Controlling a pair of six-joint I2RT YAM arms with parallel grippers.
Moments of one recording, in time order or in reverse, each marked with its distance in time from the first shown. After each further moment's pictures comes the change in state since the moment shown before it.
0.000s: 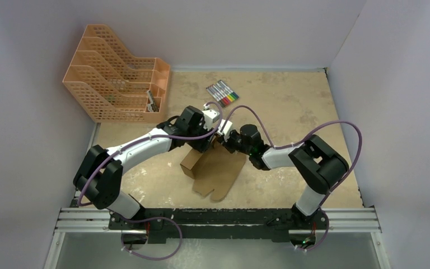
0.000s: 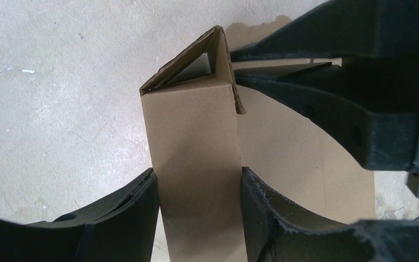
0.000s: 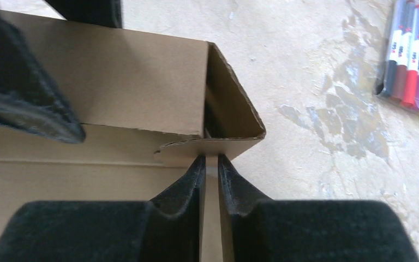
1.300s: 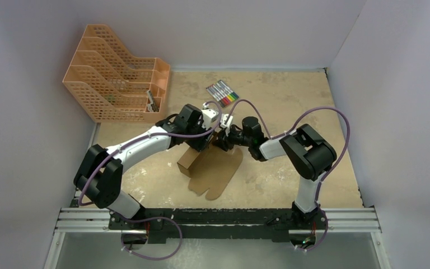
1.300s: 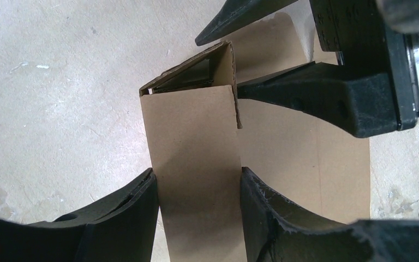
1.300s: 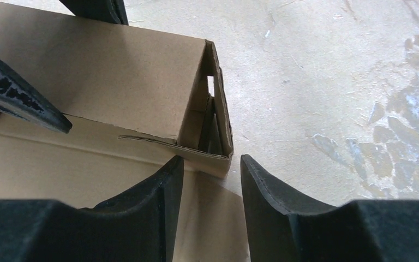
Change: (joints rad) left arm 0.021 0.005 0.017 -0.041 0.006 0.040; right arm -0.094 0.168 0.103 0.073 -0.288 0.075
